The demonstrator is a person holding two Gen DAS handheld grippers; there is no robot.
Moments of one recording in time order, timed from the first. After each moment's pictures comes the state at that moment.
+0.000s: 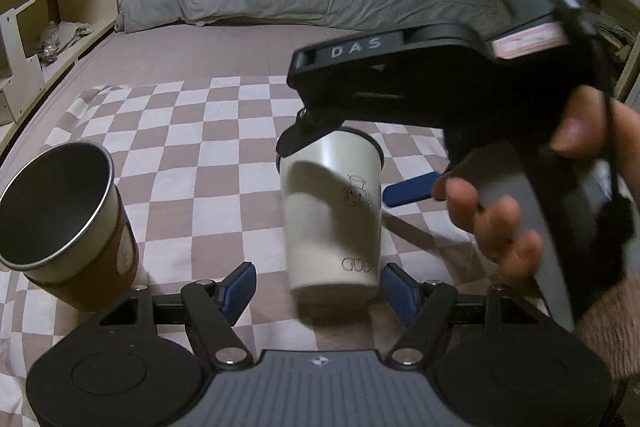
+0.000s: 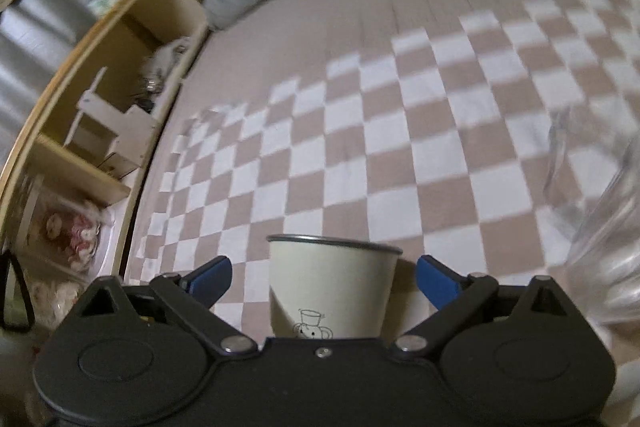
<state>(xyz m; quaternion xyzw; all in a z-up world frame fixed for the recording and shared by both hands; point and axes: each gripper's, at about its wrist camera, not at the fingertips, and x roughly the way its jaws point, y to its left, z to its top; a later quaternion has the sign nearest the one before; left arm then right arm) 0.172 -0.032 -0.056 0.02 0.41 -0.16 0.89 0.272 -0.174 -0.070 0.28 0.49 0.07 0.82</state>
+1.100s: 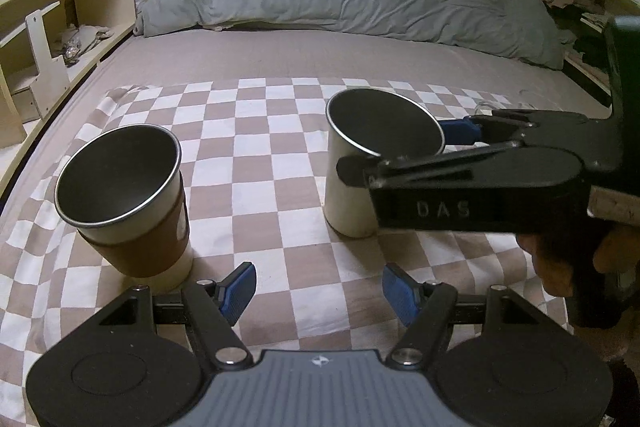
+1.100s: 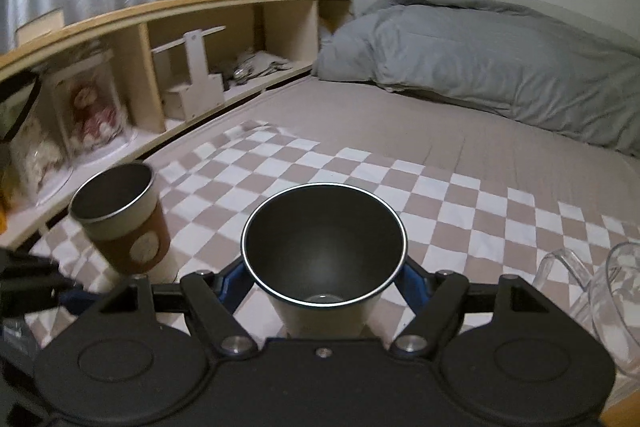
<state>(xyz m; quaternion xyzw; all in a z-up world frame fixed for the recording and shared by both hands) 0.146 -0.004 -0.045 0.03 0.41 -0.15 0.90 0.203 -0.130 -0.037 -0.04 0.30 0.17 0.94</state>
